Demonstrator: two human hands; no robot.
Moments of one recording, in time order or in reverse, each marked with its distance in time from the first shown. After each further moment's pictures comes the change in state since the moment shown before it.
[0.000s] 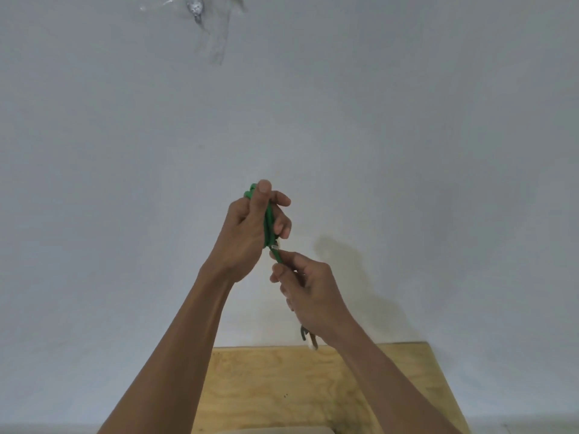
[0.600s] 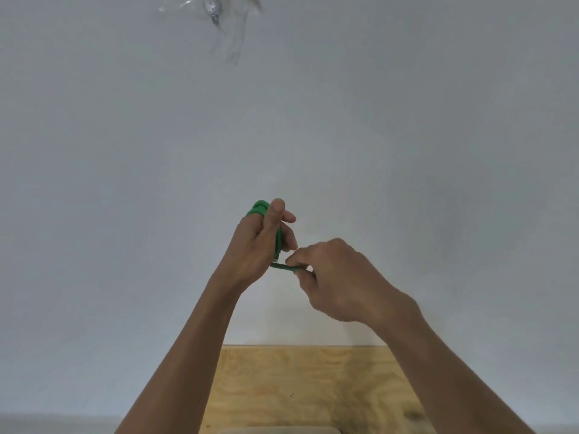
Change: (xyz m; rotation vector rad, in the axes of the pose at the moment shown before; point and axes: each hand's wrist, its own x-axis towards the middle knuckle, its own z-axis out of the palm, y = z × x) left_hand -0.011 -0.017 -0.014 0.271 0.017 -0.087; right_hand -0.006 -0.079 -0.024 -1.100 -0.221 -0.201
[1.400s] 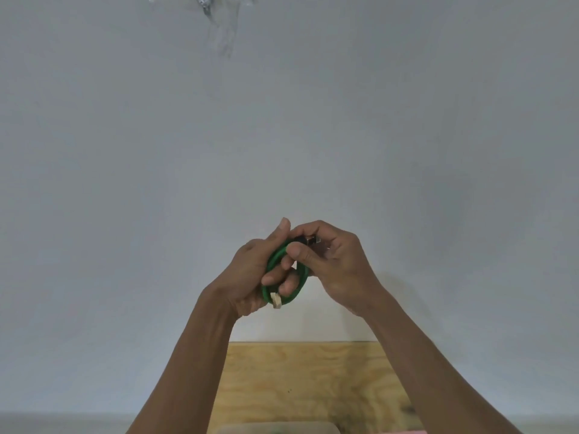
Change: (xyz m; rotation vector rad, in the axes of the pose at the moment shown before) left_hand -0.022 -0.011 0.006 -0.511 -0.337 -0.365; right_hand 0.014 0.031 0.037 1.209 0.230 -0.057
